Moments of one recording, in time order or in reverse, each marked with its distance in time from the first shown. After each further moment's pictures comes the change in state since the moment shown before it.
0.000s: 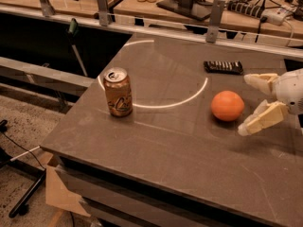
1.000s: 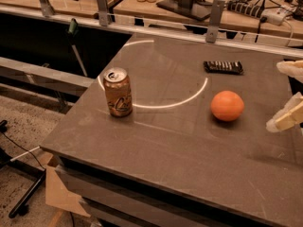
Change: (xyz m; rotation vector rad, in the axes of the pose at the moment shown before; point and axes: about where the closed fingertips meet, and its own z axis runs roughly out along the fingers) arm -0.005 -0.004 -0.068 0.144 0.142 -0.049
